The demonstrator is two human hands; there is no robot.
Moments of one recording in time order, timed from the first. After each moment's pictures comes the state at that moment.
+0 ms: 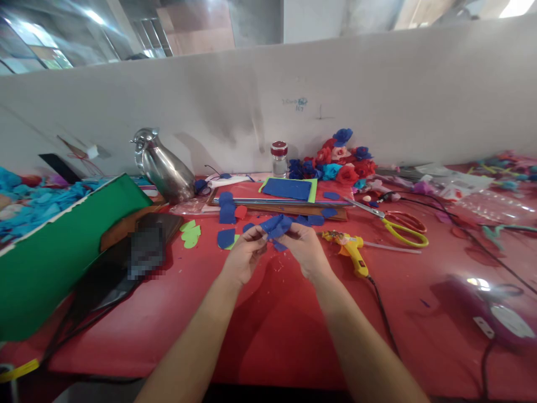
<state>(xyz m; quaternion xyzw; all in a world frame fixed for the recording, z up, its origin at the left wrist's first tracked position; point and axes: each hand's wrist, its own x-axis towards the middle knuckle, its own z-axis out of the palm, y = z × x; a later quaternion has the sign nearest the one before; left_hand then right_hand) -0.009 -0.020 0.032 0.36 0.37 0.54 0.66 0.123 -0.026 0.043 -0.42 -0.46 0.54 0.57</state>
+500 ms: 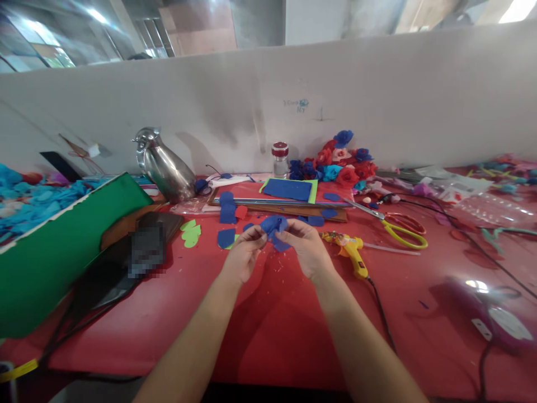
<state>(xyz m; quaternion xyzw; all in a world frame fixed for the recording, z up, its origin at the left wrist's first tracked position) -0.010 -0.019 0.030 0.35 0.38 0.56 0.65 0.126 -0.027 0.050 -0.37 -0.39 0.61 0.58</state>
